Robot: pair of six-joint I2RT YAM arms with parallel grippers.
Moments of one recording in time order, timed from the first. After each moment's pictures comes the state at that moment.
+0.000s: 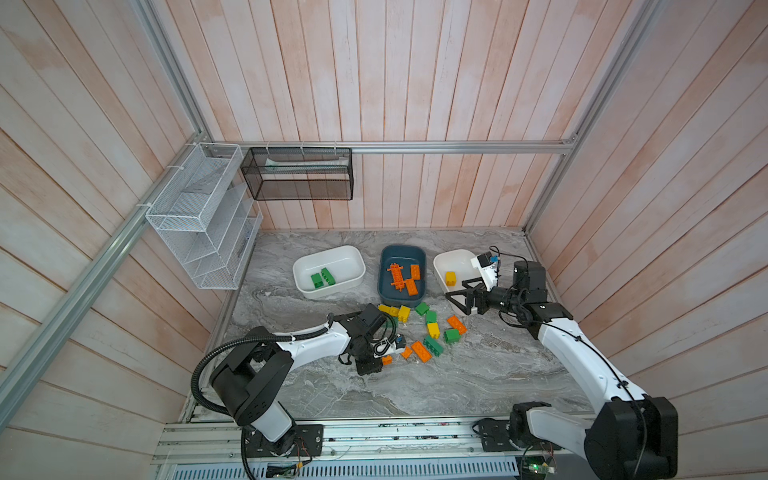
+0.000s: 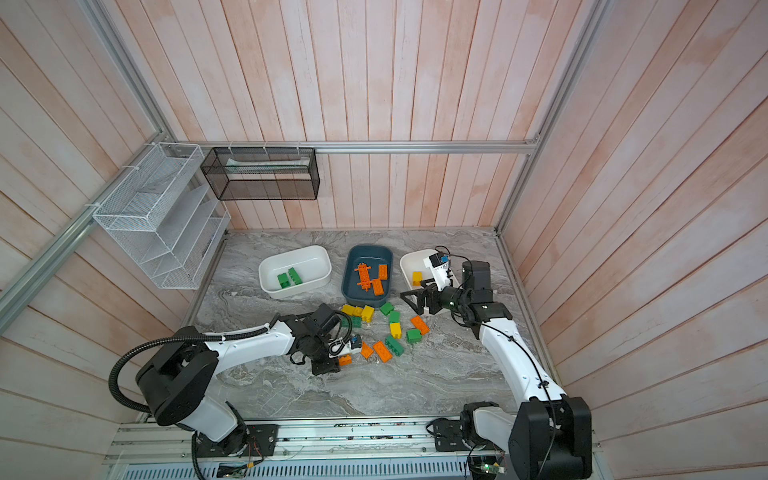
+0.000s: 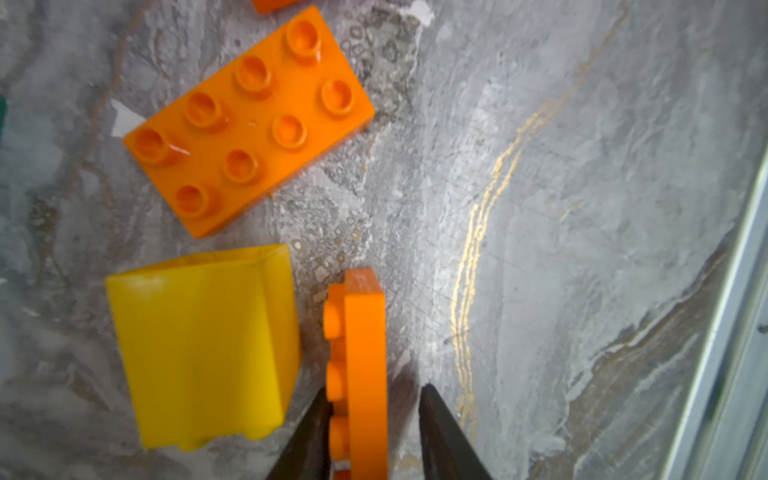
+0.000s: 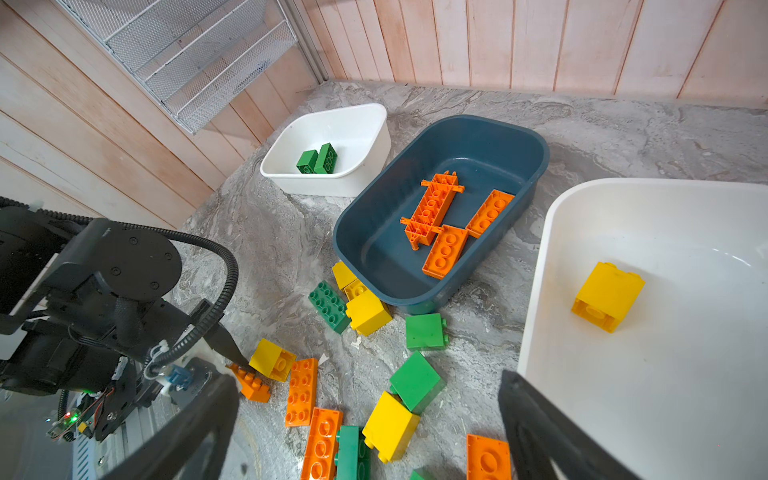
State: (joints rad) left arm -0.77 1.61 0.85 -0.56 0.28 0.55; right arm 0.12 1.18 0.82 -0.26 -0.79 -0.03
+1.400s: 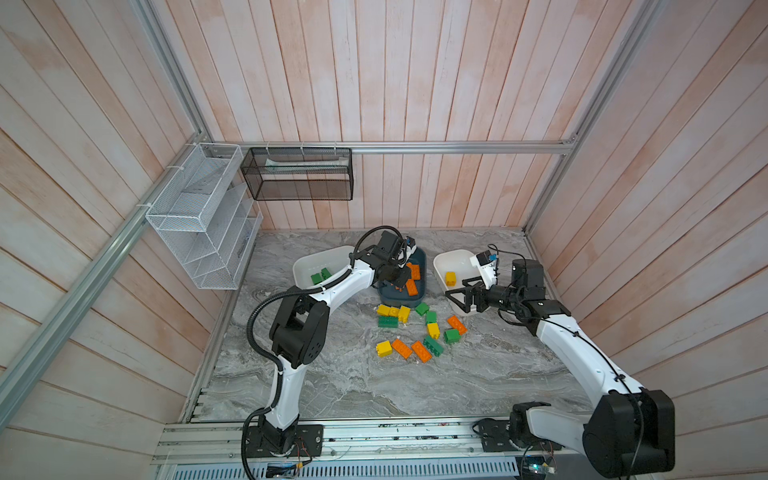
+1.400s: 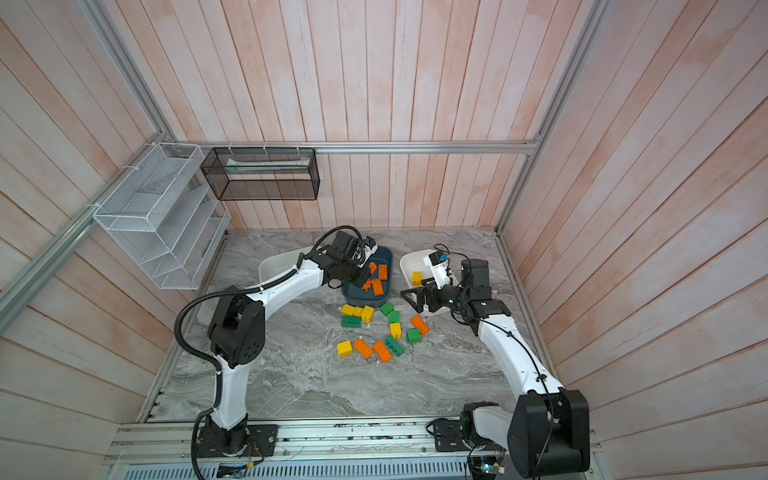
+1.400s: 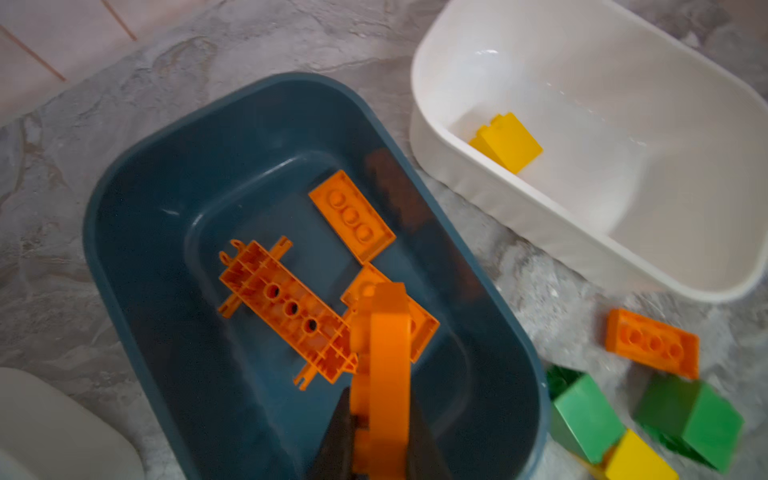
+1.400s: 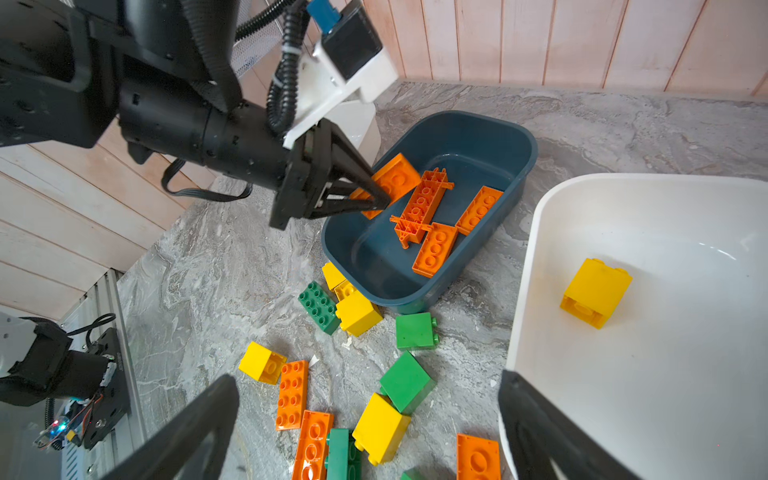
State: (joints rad) left arm -0.59 2.14 1.78 -0.49 0.12 0.02; right arm 0.12 1.21 0.85 -0.26 -0.76 -0.03
